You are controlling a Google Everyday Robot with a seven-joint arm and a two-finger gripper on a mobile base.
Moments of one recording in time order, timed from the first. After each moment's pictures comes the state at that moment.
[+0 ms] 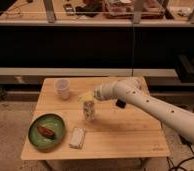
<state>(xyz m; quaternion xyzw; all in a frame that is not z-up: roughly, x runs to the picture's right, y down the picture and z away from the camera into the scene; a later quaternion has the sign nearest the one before) -0.029 0.020 0.764 0.25 -0.25 -0.74 0.57</state>
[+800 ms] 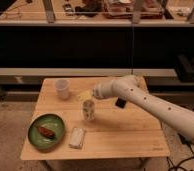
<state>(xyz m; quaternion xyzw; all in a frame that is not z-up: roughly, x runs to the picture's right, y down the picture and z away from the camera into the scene) -0.047 0.009 0.776 0.23 -0.27 -0.75 0.56</state>
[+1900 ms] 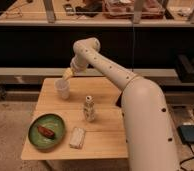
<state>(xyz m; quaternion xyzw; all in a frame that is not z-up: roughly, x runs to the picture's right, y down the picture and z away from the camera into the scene) -0.120 -0.097 0.889 0.05 -0.27 -0.81 0.51</state>
